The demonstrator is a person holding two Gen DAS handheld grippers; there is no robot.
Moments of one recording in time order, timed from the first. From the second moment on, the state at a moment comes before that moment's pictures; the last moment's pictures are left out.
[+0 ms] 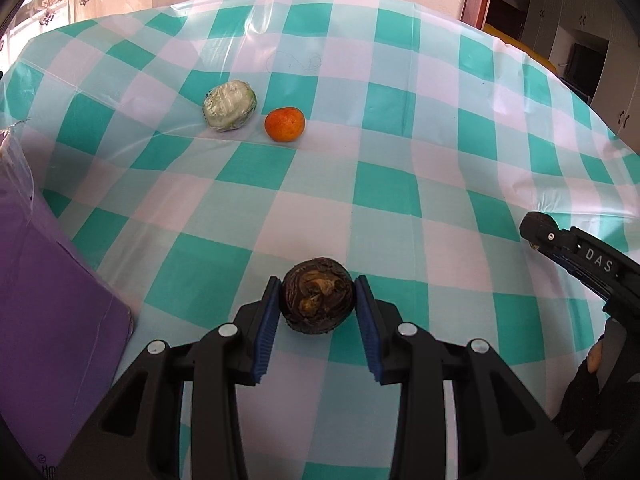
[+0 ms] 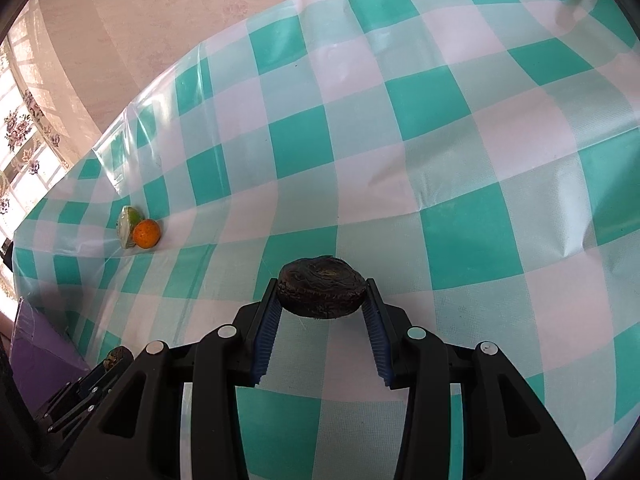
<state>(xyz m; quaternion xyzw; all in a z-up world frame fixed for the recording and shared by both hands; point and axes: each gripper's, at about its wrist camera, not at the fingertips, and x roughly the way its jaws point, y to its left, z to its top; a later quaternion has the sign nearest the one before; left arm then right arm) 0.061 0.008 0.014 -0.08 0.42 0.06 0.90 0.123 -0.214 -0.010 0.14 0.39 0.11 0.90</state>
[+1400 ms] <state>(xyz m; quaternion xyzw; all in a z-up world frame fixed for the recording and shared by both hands) -0.136 0.035 0.107 -0.04 0.30 0.00 0.95 -0.050 -0.107 0.050 0.06 0.36 0.19 0.91</state>
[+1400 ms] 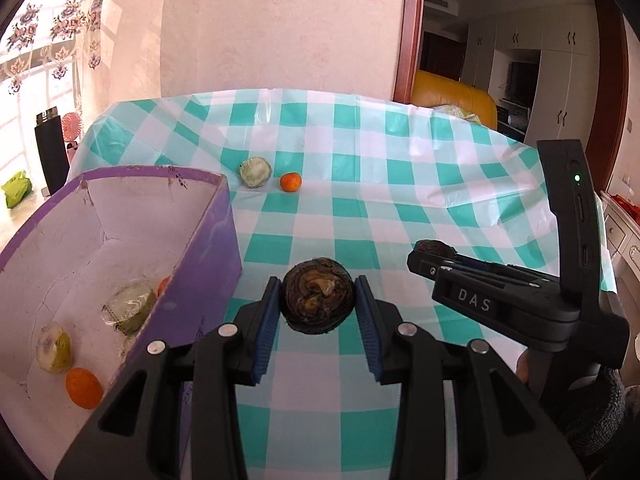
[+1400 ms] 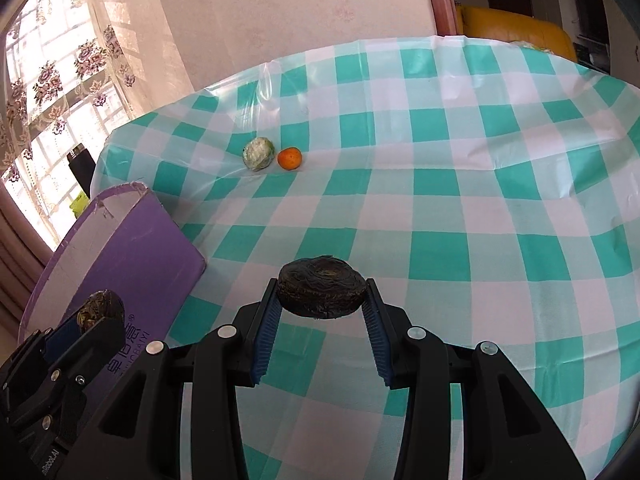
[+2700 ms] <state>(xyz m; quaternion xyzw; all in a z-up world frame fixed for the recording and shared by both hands) -0.180 0.258 0.075 -0.04 0.50 0.19 0.85 -0.091 0.198 0.049 -0.33 0.44 0.40 0.73</state>
